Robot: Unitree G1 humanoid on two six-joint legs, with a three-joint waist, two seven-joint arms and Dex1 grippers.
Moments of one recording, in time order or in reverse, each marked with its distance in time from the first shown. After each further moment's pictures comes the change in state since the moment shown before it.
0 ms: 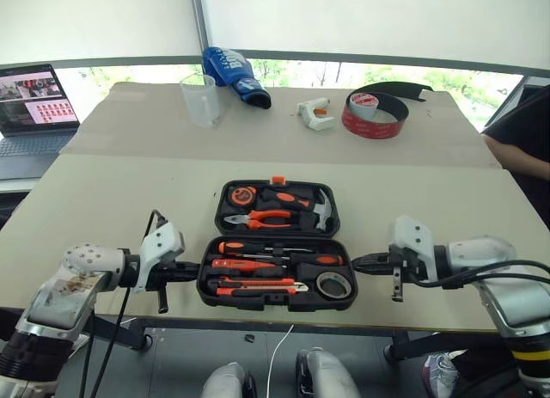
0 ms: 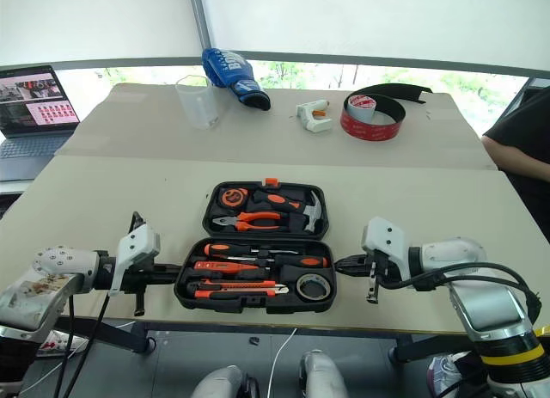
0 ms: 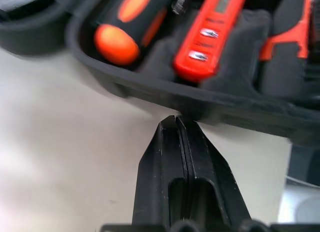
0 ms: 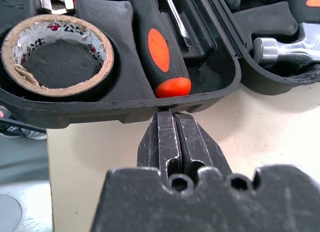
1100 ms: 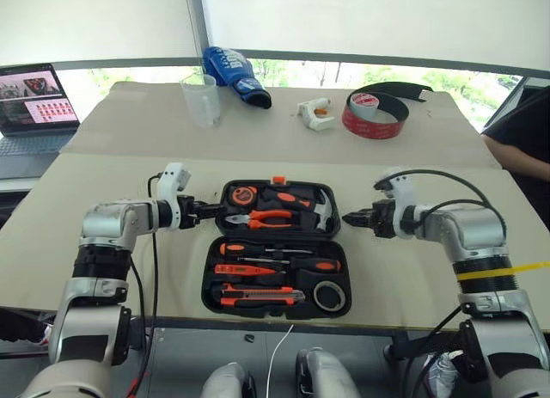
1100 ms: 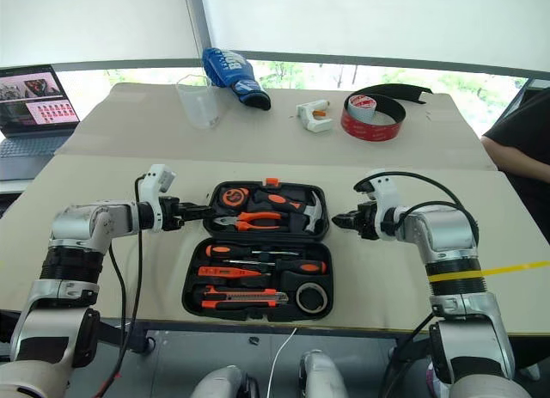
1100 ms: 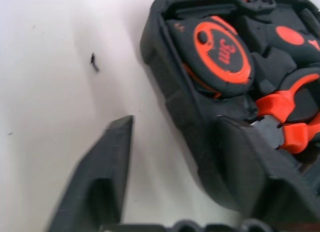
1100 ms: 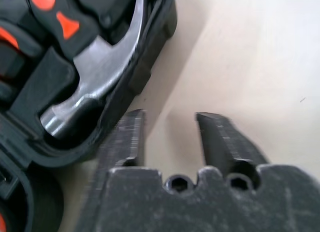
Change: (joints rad) left arm -0.600 -0.298 0.039 0.574 -0.063 0.456 0.393; right arm -0.508 0.267 0.012 0.531 0.070 0.543 -0.426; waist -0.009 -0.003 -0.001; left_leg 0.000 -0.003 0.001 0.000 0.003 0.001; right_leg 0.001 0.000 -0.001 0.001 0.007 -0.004
